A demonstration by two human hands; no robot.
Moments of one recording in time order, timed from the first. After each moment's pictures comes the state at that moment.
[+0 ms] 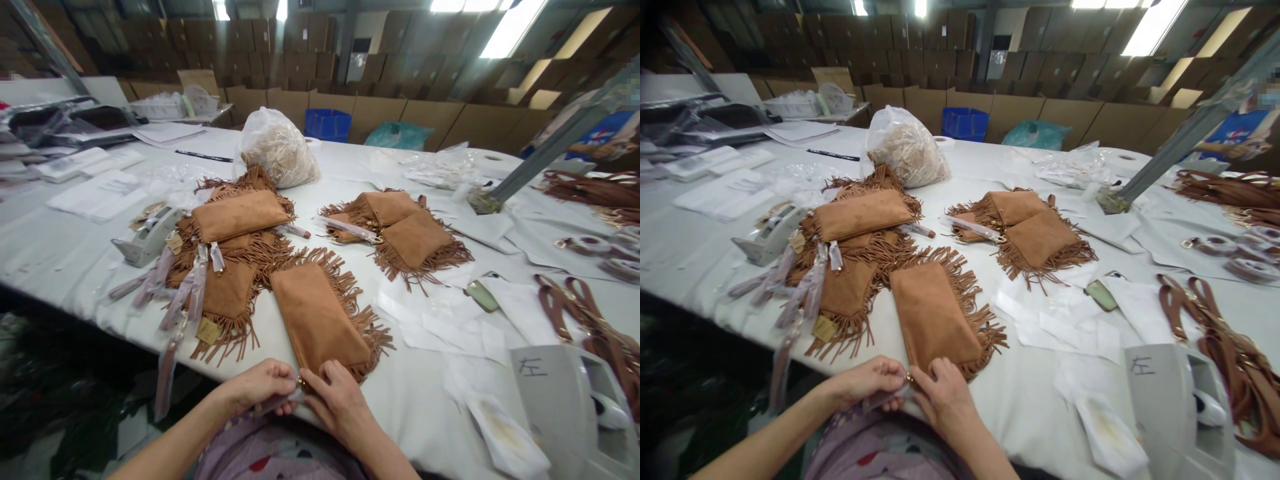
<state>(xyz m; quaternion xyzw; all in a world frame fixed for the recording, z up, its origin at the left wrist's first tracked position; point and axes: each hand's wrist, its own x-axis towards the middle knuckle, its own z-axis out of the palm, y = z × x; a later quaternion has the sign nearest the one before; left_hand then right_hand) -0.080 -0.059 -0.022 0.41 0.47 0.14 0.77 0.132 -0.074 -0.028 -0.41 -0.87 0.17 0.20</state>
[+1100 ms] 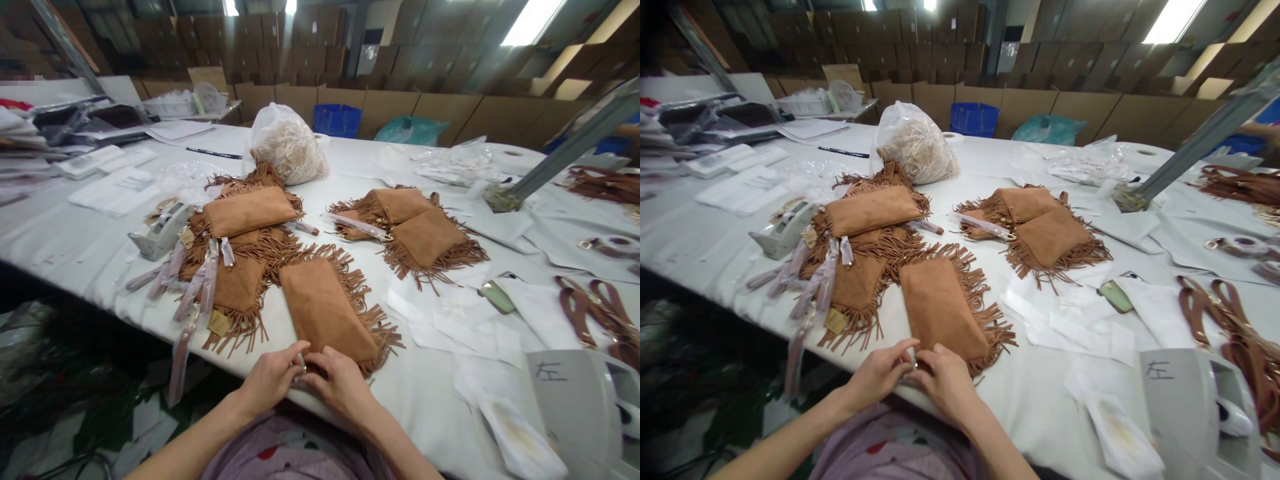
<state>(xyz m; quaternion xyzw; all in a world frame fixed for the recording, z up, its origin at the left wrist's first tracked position) -0.081 -0.068 -0.029 0.73 0.50 0.26 0.39 0.107 -0.050 -0.005 -0.46 -0.81 0.33 0.17</state>
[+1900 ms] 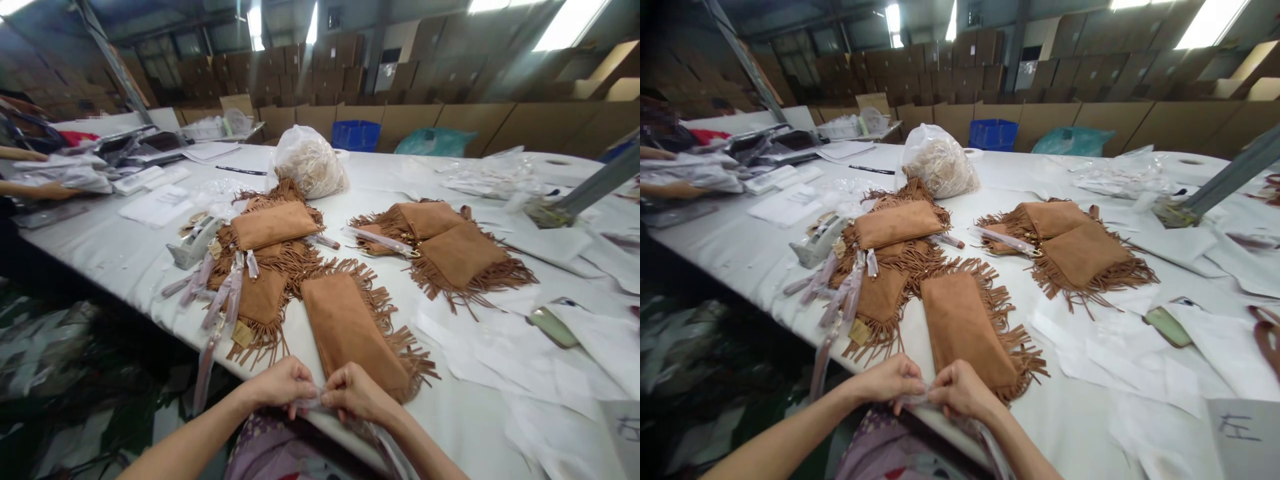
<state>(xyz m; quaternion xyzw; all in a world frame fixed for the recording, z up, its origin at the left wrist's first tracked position) -0.104 -0.042 -0.016 0.56 0.50 0.08 0.66 0.094 -0.016 -0.019 -0.43 -0.62 0.65 0.04</state>
